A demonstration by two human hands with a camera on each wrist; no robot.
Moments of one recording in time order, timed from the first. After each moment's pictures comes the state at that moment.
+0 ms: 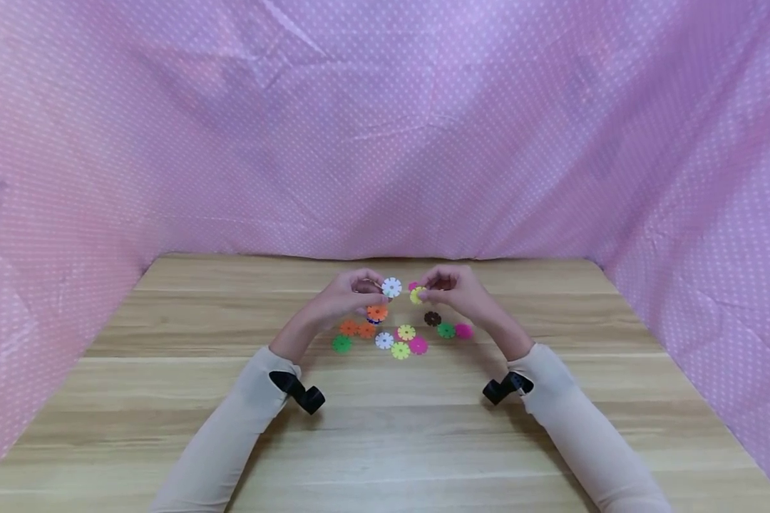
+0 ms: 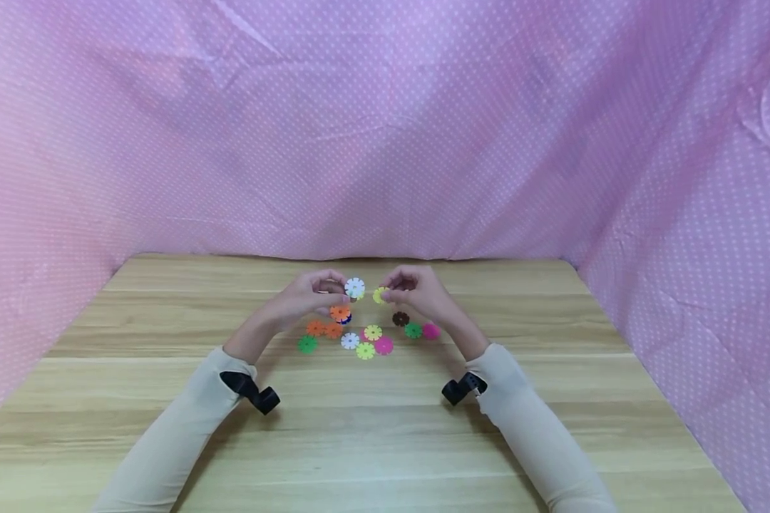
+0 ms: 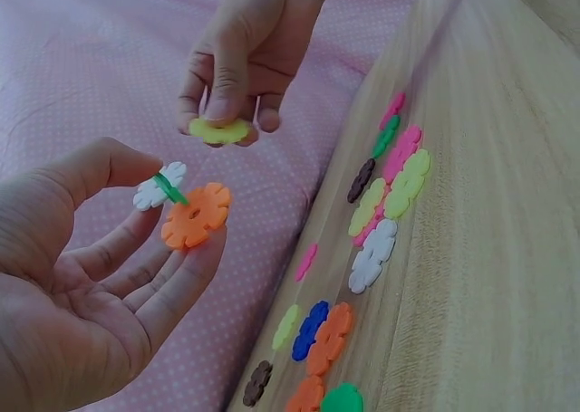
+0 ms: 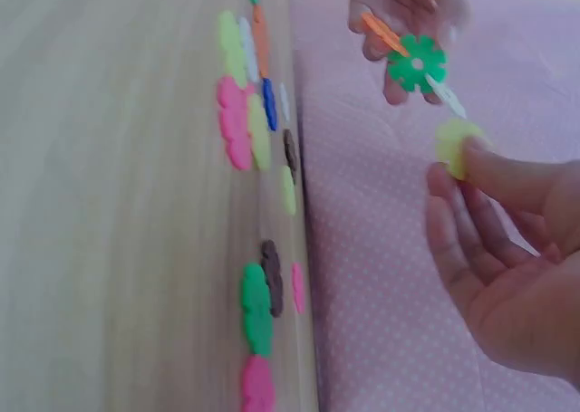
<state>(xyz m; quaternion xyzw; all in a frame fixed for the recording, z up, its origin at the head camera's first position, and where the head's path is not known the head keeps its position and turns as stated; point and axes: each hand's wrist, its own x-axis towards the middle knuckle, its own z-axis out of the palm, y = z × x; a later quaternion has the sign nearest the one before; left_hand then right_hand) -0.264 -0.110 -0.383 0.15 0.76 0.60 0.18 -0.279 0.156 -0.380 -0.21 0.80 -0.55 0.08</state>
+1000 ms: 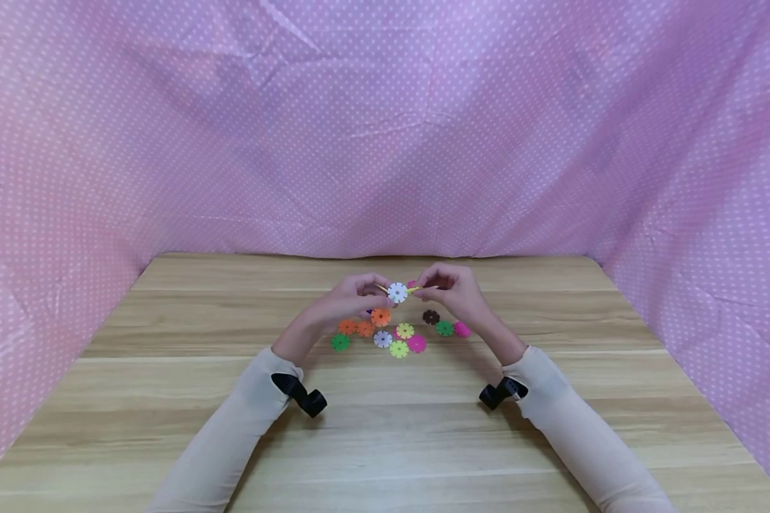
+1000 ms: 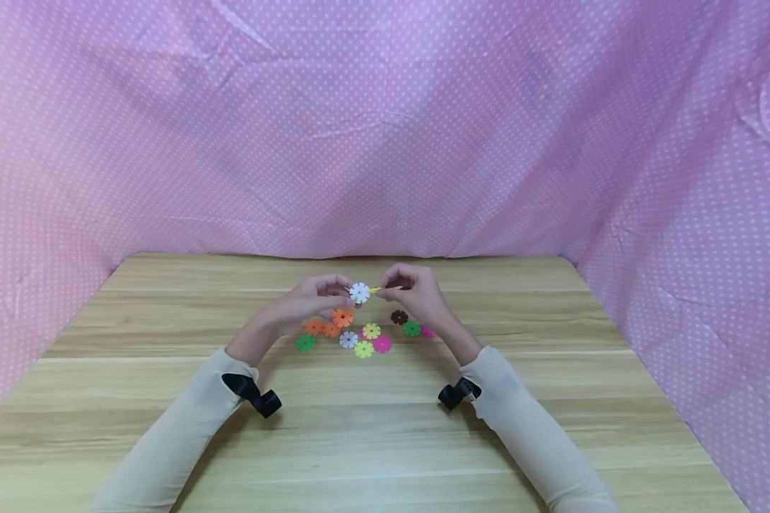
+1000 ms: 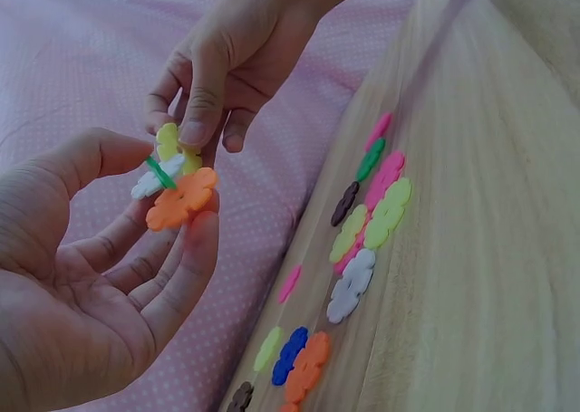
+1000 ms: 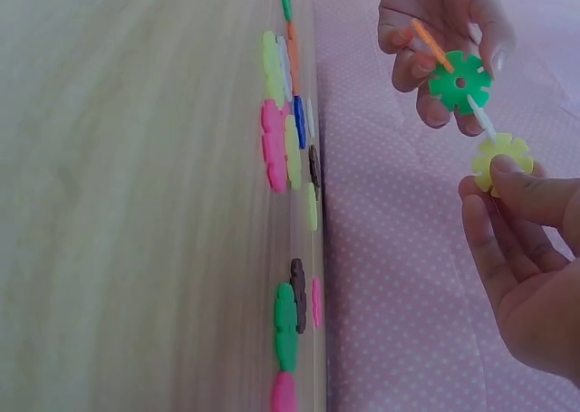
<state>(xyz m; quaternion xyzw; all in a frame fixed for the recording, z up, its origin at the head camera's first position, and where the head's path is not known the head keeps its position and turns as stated) -0.264 -0.102 -0.385 0.16 0.76 0.59 0.22 -0.271 0.146 -0.387 -0.24 0.76 -0.60 -0.01</state>
